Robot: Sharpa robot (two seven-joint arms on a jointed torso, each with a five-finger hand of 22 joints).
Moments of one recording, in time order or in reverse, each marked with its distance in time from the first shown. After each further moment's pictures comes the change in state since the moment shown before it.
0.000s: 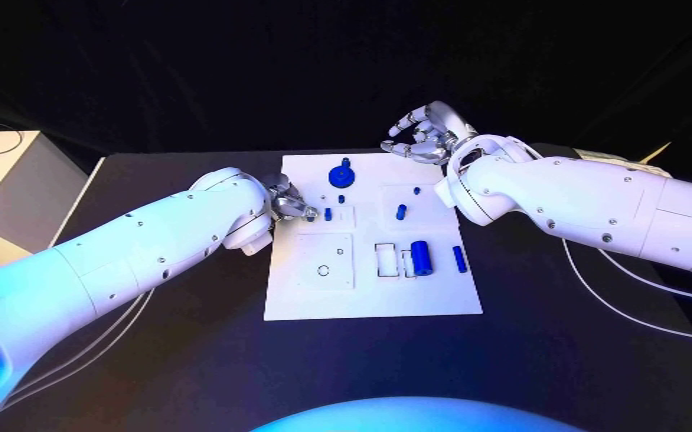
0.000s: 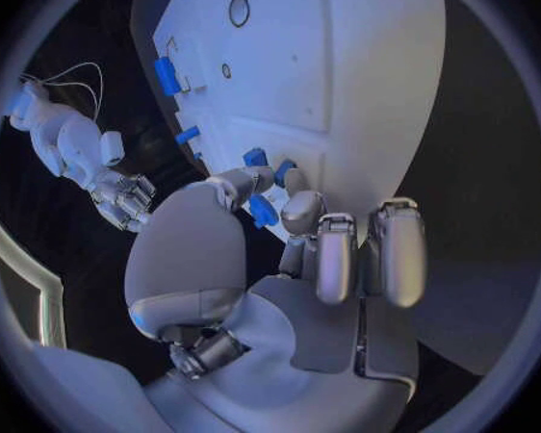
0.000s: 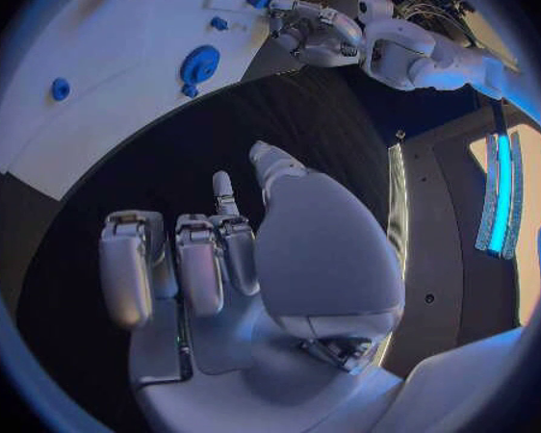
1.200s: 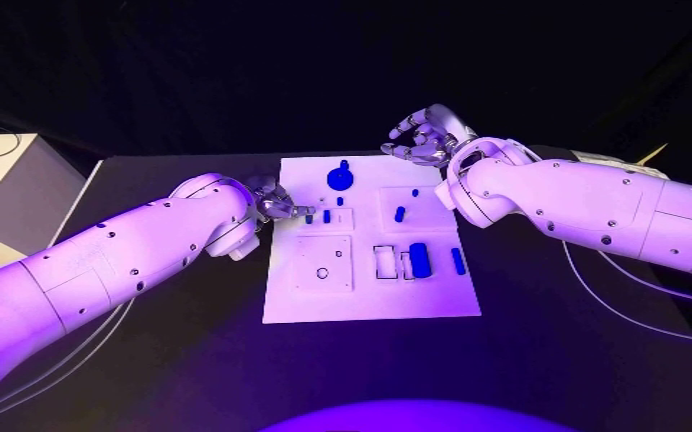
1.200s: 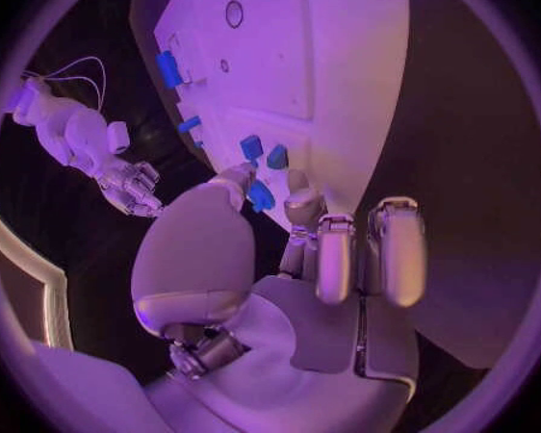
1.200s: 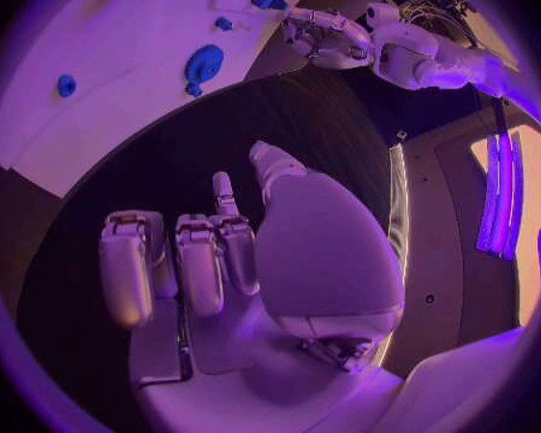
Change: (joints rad) left arm -0.012 -0.078 0.025 0.085 -0.008 -0.055 -0.003; left_hand 0.005 0.070 -0.440 0.130 -0.177 -0.022 0.023 -0.020 -0.011 -0.047 0.018 -0.026 -0.049 0.002 0.003 0.000 0.000 0.000 0.000 0.000 -0.008 0.000; right arm -0.002 -0.007 0.000 0.000 0.000 -0.001 0.001; right_hand 0.000 0.000 0.000 0.000 0.000 -0.003 0.003 0.000 0.000 0.000 0.000 0.000 0.000 0.000 0.000 0.000 0.000 0.000 0.000 0.000 0.000 0.001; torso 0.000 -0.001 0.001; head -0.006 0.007
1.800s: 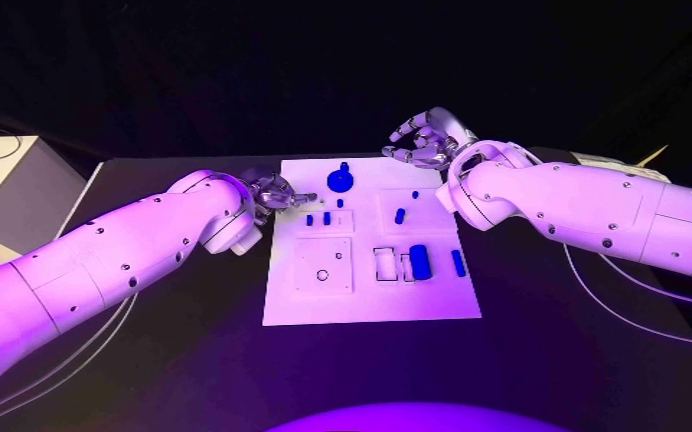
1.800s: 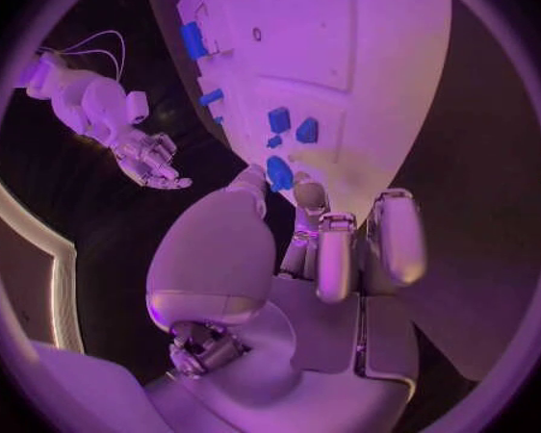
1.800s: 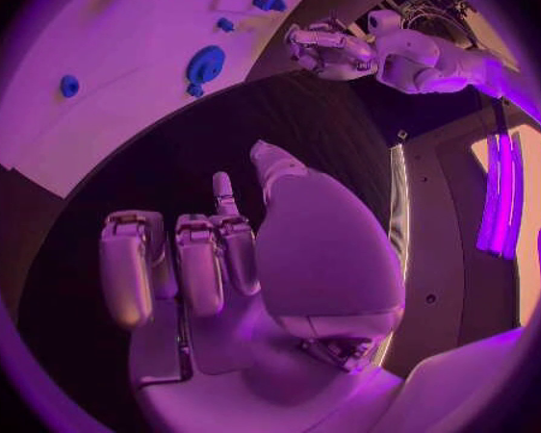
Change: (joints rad) left arm -0.001 -0.014 0.033 0.011 0.080 -0.063 0.079; left_hand 0.149 0.138 -0.156 0.000 -0.113 -0.090 0.035 -0.020 -0.031 -0.154 0.028 -0.086 -0.165 -0.002 0.031 -0.021 0.000 0.000 -0.068 0.028 -0.067 -0.088; right arm -0.002 -0.003 0.000 0.001 0.000 0.000 0.000; right_hand -0.004 -0.004 0.000 0.000 0.000 0.000 0.000 0.000 0.001 0.000 0.000 0.000 0.001 0.000 0.000 0.000 0.000 0.000 0.000 0.000 0.000 0.000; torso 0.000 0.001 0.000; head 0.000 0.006
